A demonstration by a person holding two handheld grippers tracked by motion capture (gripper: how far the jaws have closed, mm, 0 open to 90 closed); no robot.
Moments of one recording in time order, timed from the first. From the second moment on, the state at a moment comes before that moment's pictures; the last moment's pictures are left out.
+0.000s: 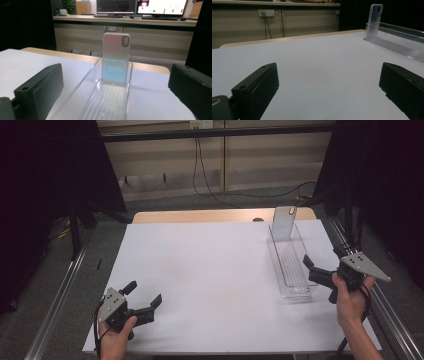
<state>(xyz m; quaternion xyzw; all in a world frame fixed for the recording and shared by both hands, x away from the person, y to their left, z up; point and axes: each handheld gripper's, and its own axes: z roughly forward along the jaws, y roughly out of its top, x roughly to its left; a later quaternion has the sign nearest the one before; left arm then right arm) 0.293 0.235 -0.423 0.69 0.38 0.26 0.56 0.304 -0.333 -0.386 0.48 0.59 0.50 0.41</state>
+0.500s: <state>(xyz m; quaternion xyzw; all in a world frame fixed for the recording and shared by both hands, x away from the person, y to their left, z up) 0.292 0.237 -0.423 0.68 0.38 0.26 0.56 0.272 -0.315 -0.406 0.48 0.60 0.51 0.39</state>
